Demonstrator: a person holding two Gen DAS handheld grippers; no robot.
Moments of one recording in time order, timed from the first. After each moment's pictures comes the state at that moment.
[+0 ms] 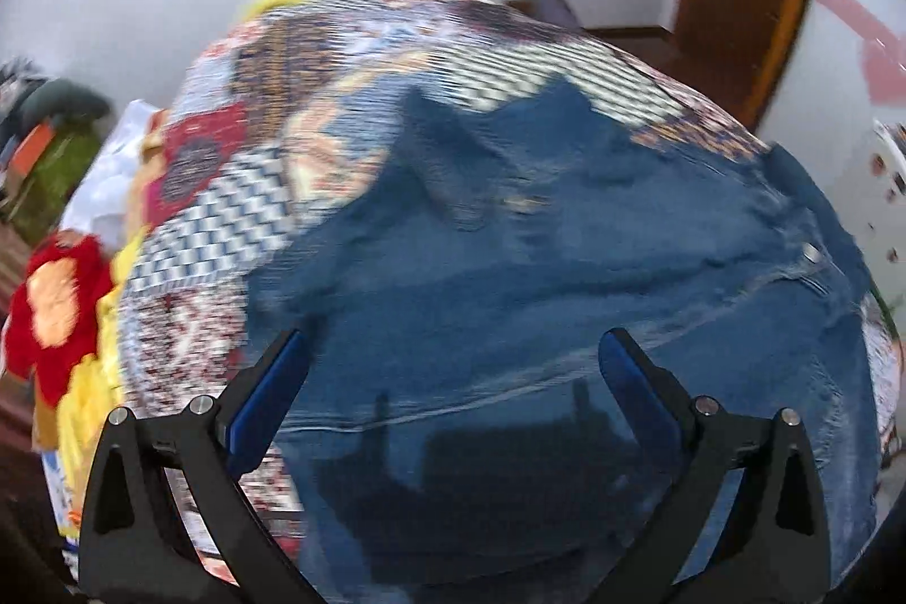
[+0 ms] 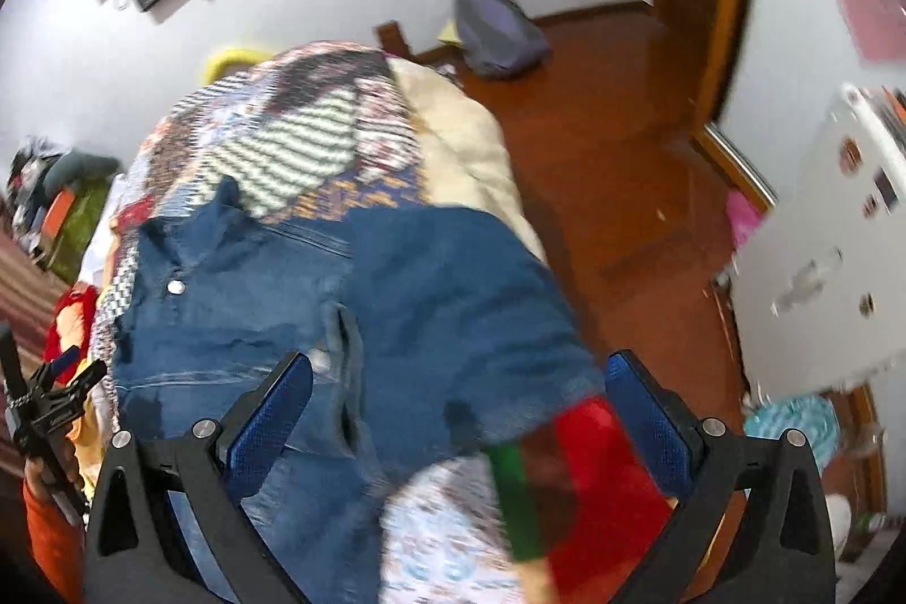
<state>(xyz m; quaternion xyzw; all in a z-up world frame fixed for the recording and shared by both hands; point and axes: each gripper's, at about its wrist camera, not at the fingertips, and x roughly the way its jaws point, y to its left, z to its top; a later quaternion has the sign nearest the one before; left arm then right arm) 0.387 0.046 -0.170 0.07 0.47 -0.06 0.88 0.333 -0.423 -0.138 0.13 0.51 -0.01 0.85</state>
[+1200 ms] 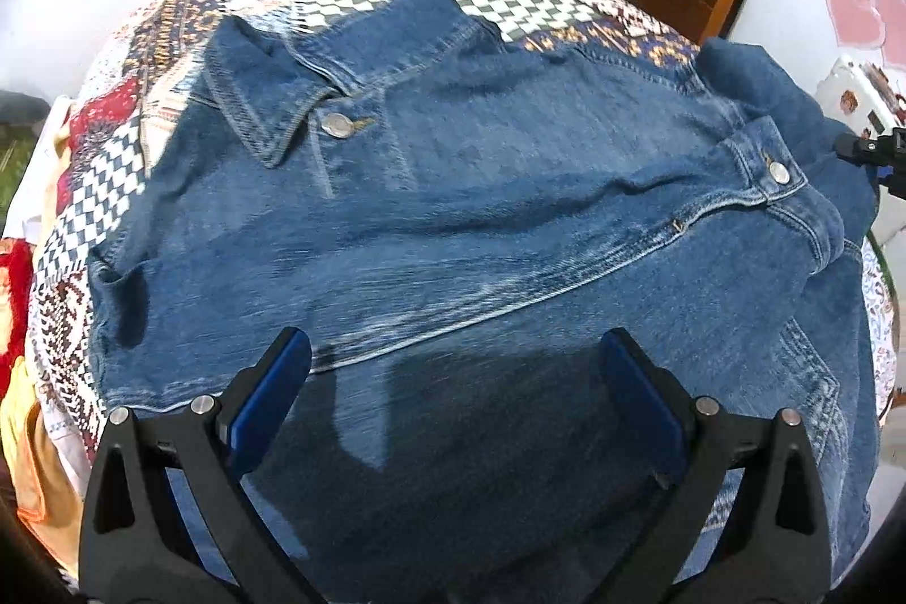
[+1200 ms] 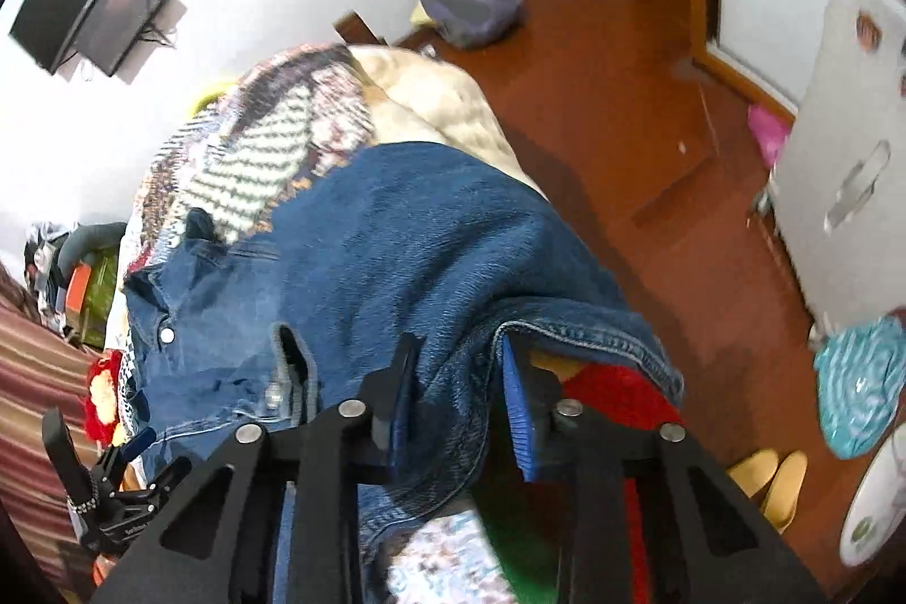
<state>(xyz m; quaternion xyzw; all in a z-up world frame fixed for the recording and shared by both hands) 0.387 -0.020 -0.221 0.07 0.52 -0.10 0.85 0.358 -0.439 -0.192 0.23 0.50 -0.01 0.84</state>
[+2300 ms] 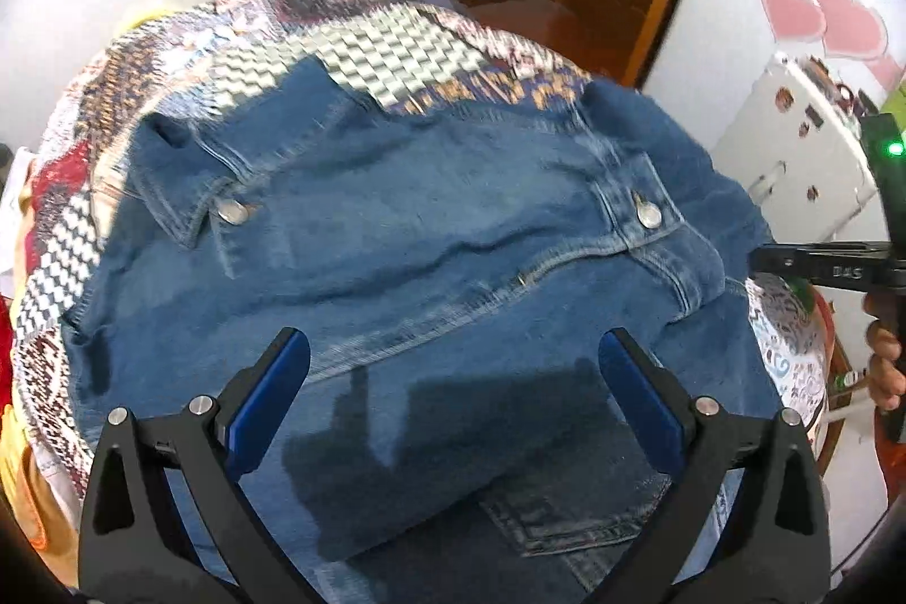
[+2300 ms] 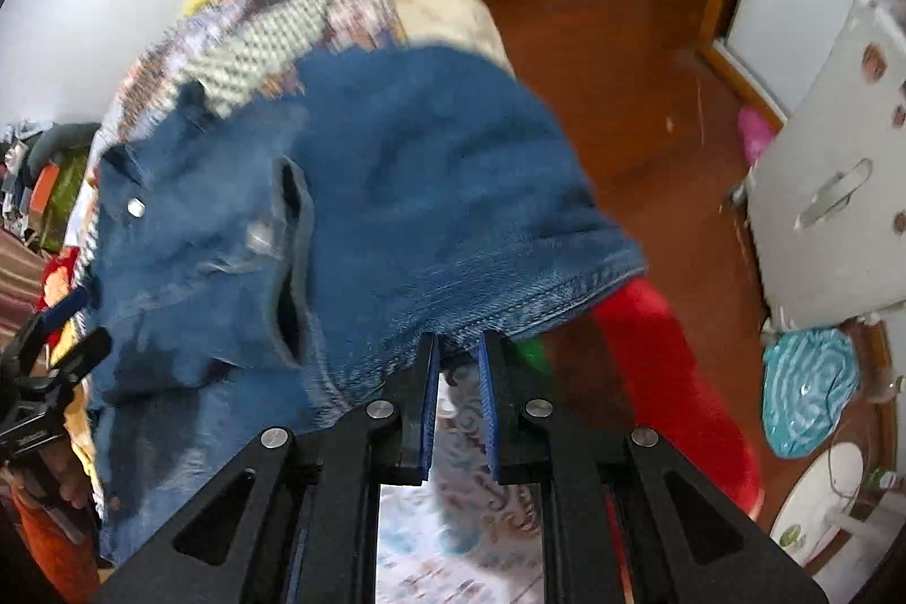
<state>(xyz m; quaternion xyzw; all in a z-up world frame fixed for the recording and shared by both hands) 0.379 -0.088 -0.194 0.08 0.50 -0.18 0.84 0.321 -0.407 -0.224 0.14 0.59 0.00 0.80</state>
